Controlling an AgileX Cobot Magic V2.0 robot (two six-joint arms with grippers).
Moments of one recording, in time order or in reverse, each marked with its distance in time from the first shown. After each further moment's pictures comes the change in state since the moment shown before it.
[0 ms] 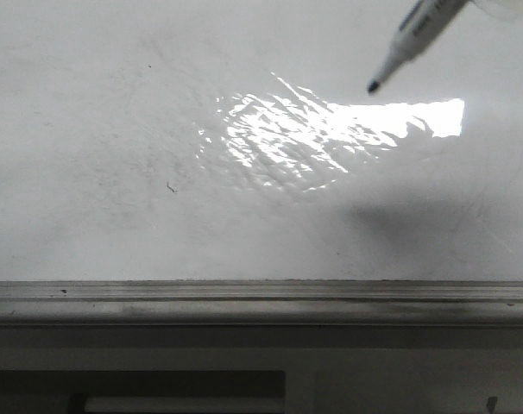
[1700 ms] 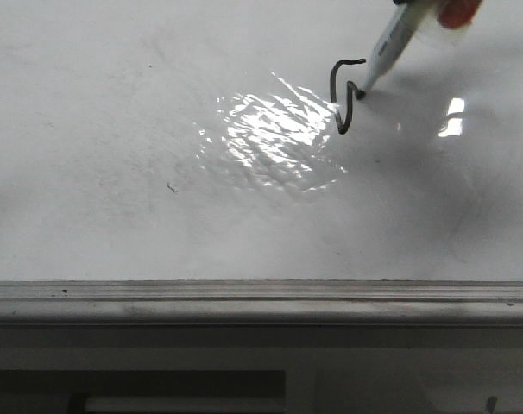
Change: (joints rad) left arm 0.030 -0.004 0.006 -0.014 -0.002 -0.004; right arm -0.213 0.242 -0.103 0.050 0.034 0.024
